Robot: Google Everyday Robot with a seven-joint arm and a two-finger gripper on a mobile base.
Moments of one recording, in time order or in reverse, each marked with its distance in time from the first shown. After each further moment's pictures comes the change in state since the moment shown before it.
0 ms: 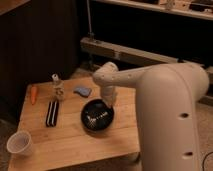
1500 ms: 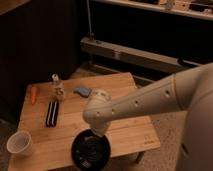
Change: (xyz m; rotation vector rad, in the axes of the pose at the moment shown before) arm 0.089 0.165 -0.047 -0.031 -0.115 -0.348
